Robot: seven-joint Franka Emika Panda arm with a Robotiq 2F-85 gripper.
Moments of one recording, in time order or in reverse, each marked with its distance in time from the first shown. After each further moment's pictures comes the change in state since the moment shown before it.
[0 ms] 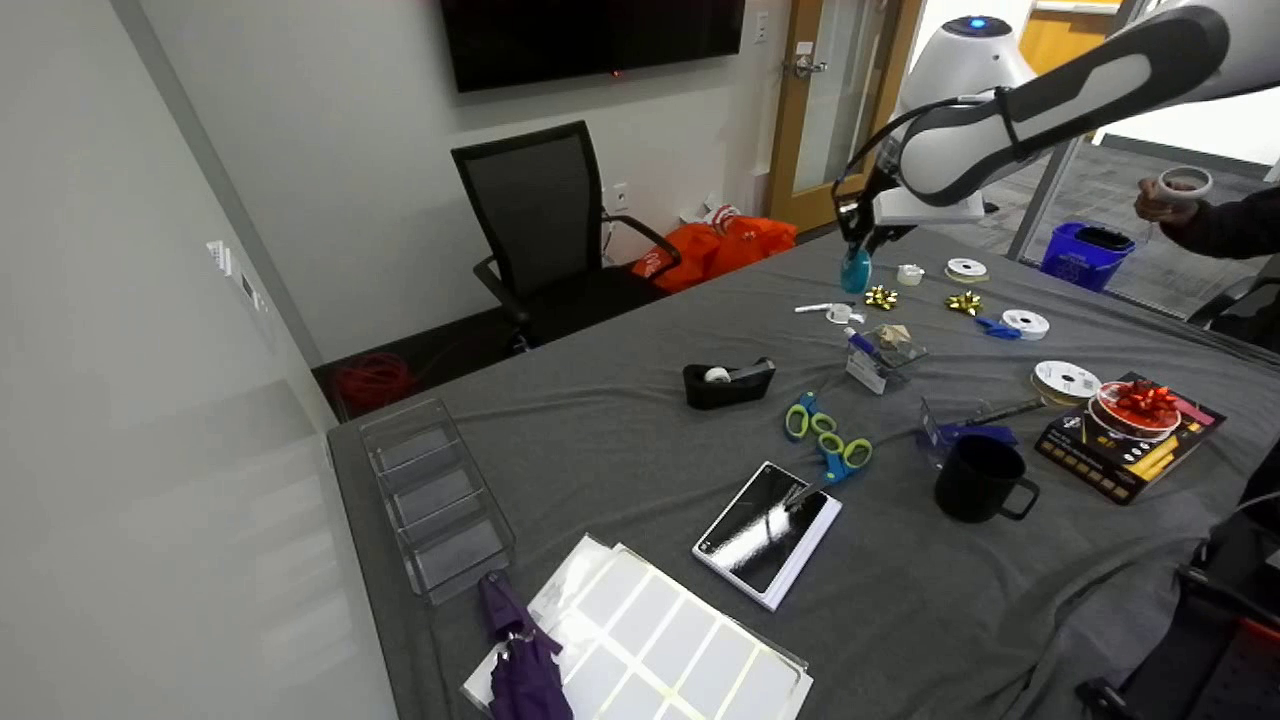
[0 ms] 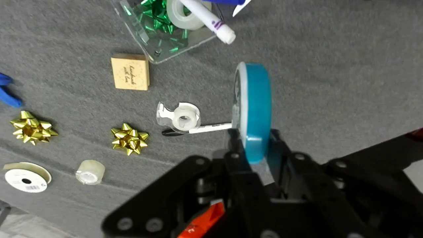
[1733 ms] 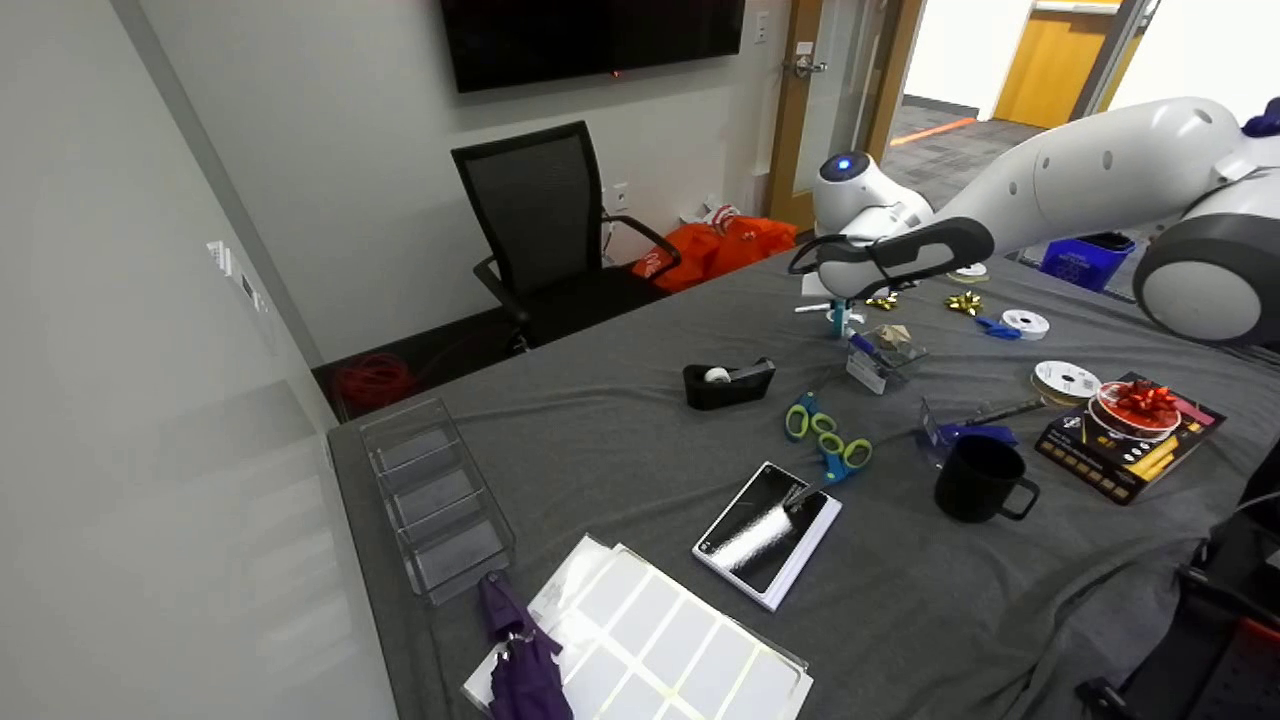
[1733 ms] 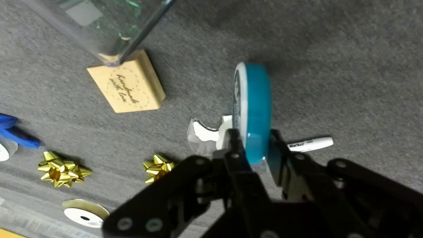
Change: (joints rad) arm 0.002 0.641 -0.133 0.661 -0.108 -0.184 0.421
